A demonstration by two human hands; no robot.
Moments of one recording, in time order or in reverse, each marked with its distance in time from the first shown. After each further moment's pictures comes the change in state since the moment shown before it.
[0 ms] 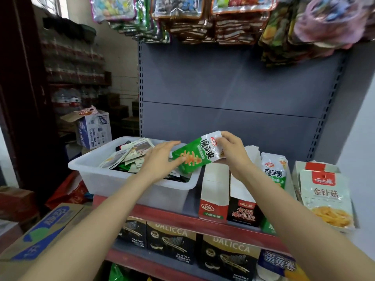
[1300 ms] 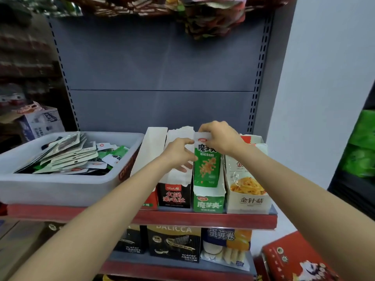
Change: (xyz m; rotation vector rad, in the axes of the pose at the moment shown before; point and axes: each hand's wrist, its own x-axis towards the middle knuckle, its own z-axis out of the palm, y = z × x) left_hand 0.023 0.189 0.120 -0.497 -0.490 -0.192; right_hand 0.009 0.023 -0.177 -1.214 -0.098 -0.206
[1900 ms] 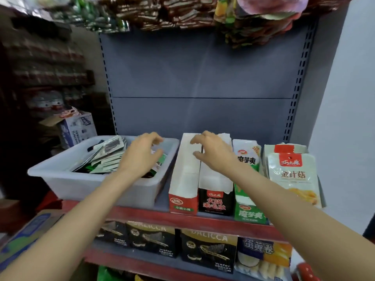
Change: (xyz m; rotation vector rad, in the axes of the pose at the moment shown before) left_hand -0.062 -0.082 -0.137 0.548 0.584 0.257; right_hand 0.015 -0.103 0.044 0.089 0.049 -0.150
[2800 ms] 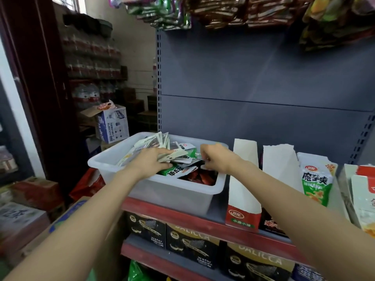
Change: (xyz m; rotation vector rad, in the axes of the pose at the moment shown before) left_hand 0.005 -0.147 -0.036 0.049 -0.301 -0.139; right_hand 0.086 -0.090 0.071 -0.145 -0.368 -0.099
